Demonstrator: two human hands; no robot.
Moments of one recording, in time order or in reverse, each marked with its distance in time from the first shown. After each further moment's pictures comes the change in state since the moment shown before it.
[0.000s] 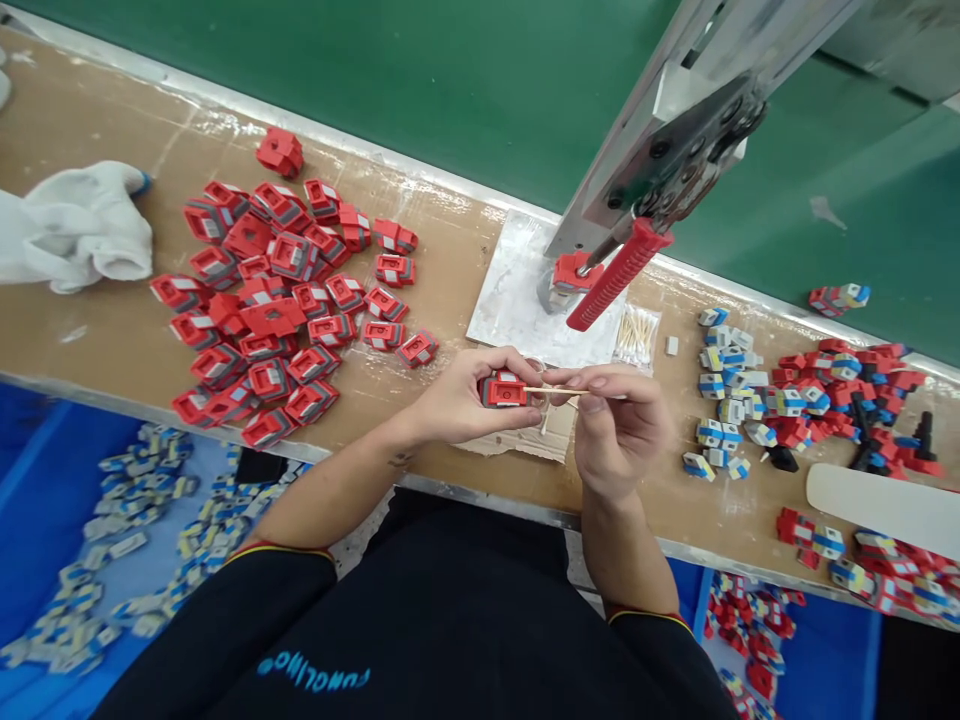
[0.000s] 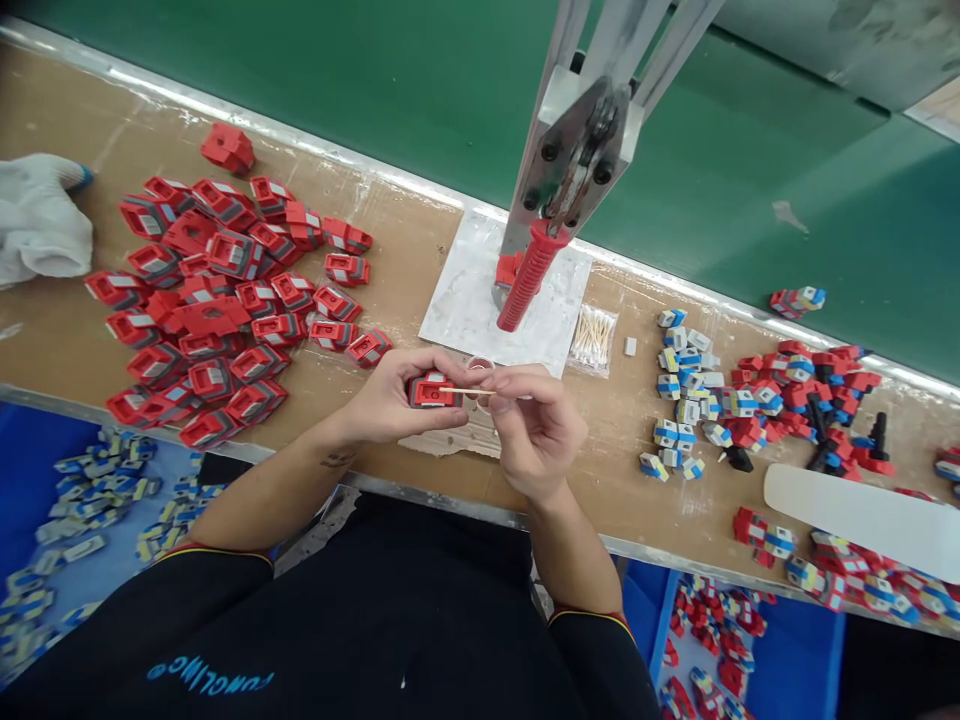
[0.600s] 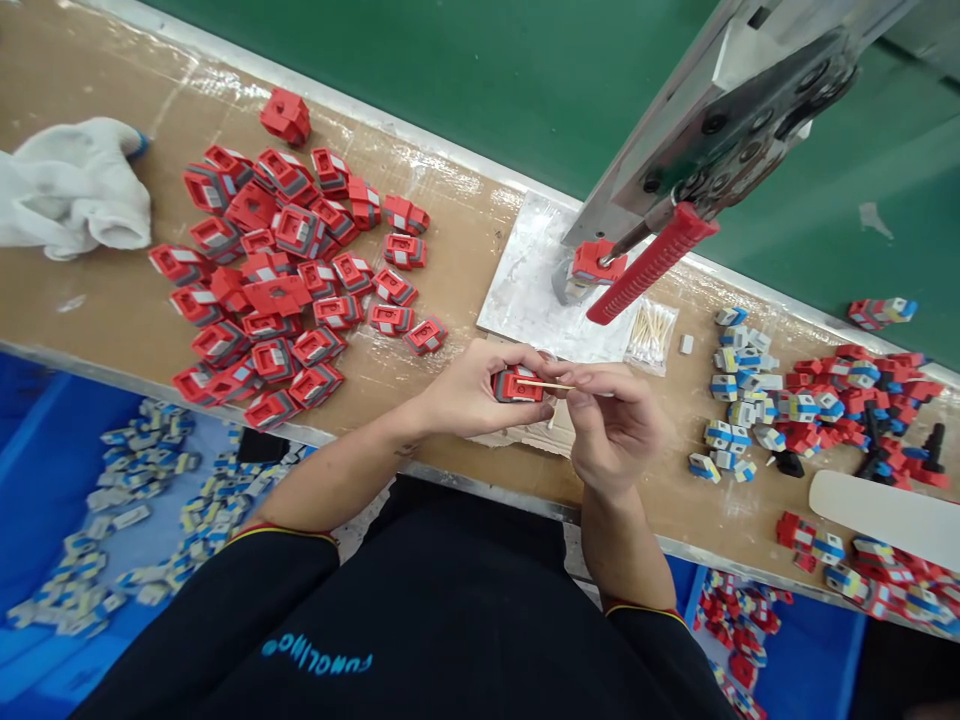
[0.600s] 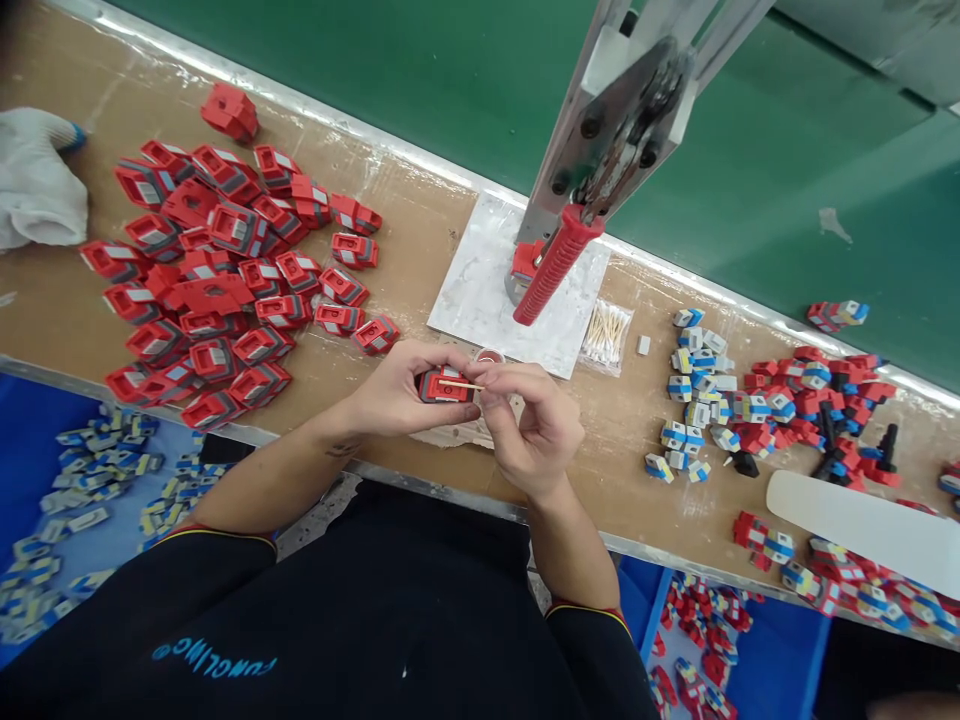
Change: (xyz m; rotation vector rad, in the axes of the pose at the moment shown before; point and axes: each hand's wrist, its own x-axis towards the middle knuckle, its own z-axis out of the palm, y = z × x) left_hand 0.000 0.001 0.003 -0.022 -0.014 0.007; right_hand -0.004 0.006 0.000 -0.073 -0.128 -0.081
